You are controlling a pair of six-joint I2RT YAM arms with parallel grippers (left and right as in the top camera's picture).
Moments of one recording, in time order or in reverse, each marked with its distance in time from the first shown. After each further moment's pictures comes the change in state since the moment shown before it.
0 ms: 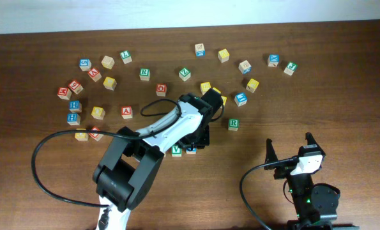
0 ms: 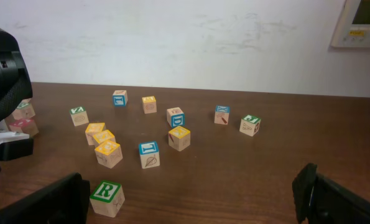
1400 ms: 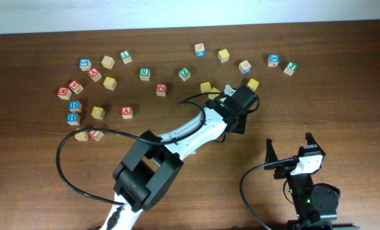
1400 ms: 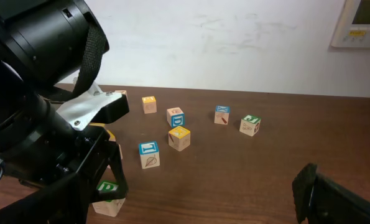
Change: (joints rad) left arm -0.143 0.093 0.150 0.428 -0.053 0.090; right arm 0.000 0.000 0.000 0.000 0.000 0.001
